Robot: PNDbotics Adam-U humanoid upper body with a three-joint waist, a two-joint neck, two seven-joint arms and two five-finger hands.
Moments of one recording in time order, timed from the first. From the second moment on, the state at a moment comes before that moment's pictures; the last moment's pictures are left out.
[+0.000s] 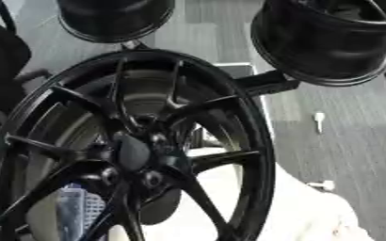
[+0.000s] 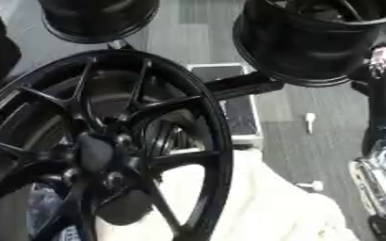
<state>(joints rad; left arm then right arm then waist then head) -0.49 1.12 0.21 -1.63 0.13 0.65 0.08 -0.25 -0.49 -0.01 -1.98 -0.26 0.25 -0.79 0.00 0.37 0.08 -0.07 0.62</state>
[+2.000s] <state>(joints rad) -0.29 0.68 0.23 -1.98 0.20 0.05 0.26 -0.39 -0.53 0.02 -1.98 -0.15 0.26 -0.73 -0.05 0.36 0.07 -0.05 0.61</state>
